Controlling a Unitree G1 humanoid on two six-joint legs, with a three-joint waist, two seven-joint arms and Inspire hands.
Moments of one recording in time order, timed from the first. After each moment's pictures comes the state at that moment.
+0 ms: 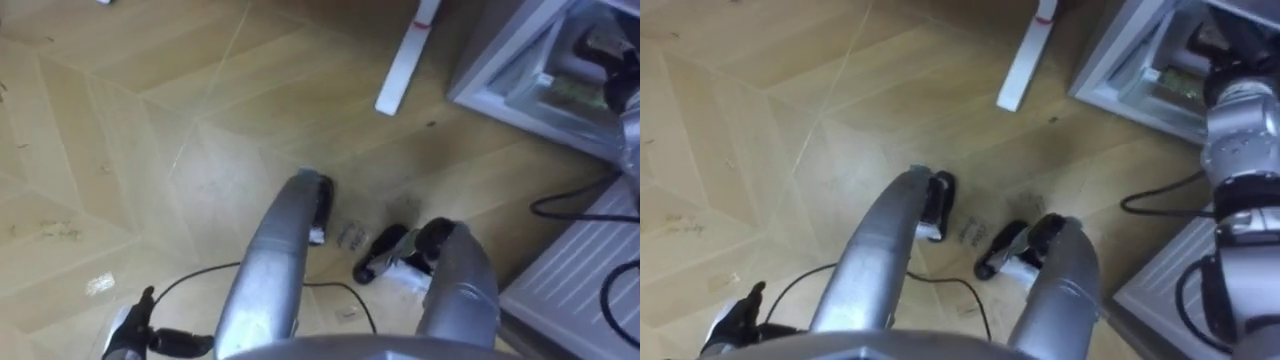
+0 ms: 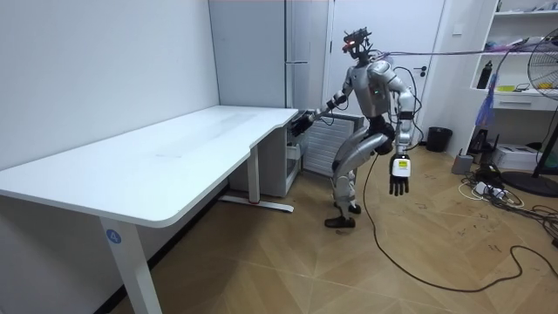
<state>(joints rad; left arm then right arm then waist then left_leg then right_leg) 0.37 0.44 -0.23 0.74 -0.21 -0.02 0.15 -0.46 -0.62 0.10 0.90 1.44 -0.11 -0.17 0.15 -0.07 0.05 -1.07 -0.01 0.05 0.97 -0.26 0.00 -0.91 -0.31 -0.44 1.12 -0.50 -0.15</state>
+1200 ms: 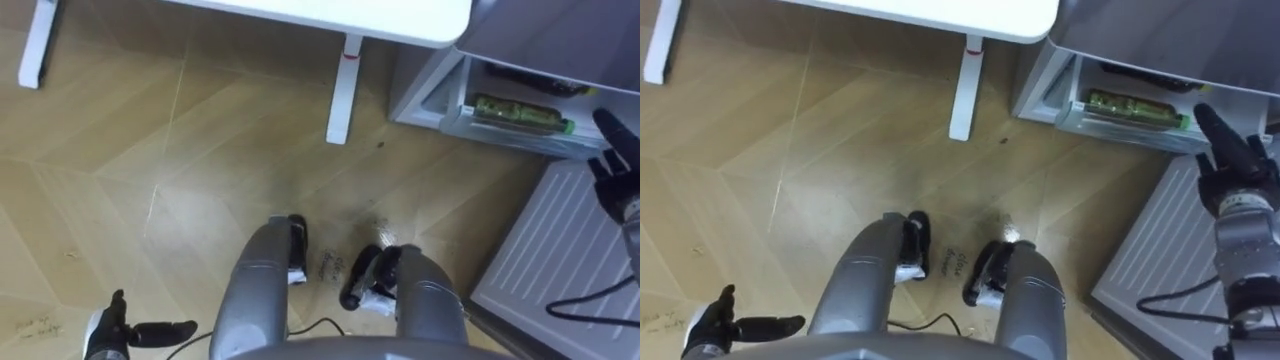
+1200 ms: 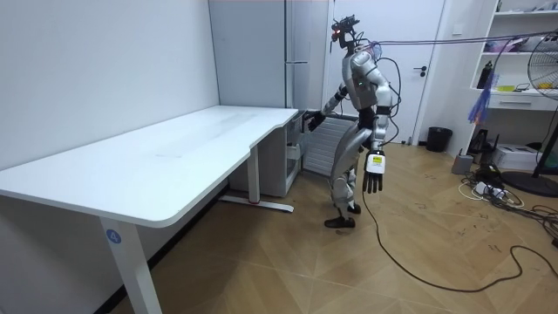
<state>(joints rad) 0.32 0.40 -0.16 0.85 -0.30 -0.04 0.19 -0.14 -0.60 0.02 0.89 1.46 -0.11 -0.03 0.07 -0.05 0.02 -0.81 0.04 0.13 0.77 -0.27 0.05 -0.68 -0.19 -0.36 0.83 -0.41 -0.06</state>
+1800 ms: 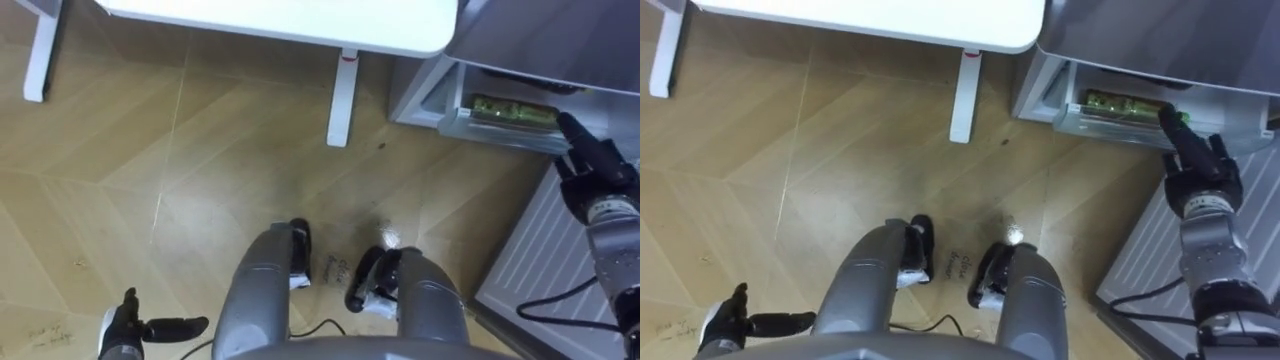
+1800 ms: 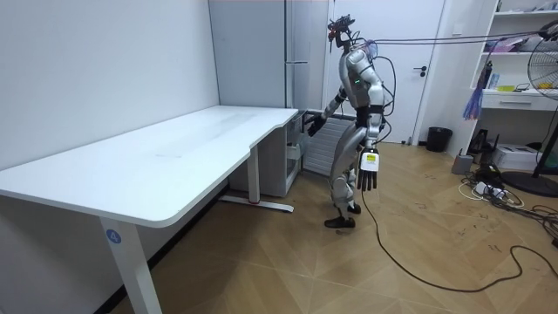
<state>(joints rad) 0.27 0.37 -0.17 0.89 -0.30 -0.04 0.21 -0.15 -0.52 0.06 0.87 1.40 -0.11 0.00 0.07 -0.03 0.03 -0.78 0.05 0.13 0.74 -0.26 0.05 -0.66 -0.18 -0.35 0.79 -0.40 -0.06</state>
